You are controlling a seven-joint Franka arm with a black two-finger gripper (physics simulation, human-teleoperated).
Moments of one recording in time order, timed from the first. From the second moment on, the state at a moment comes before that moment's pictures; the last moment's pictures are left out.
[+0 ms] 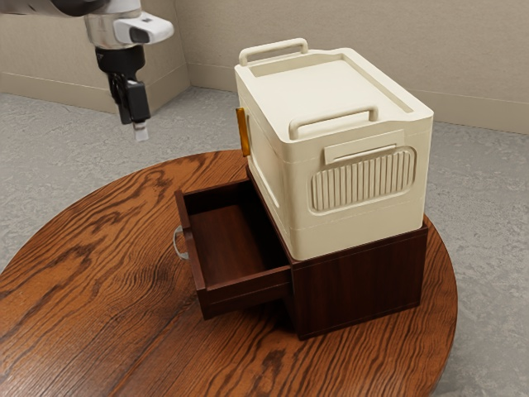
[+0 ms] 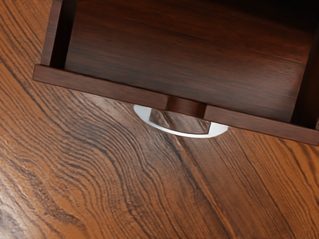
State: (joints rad) arm 0.20 0.07 -0.20 -1.41 0.02 1.35 0.58
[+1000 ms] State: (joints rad) arm 0.23 -0.10 -0.30 -2.03 0.02 1.70 1.17
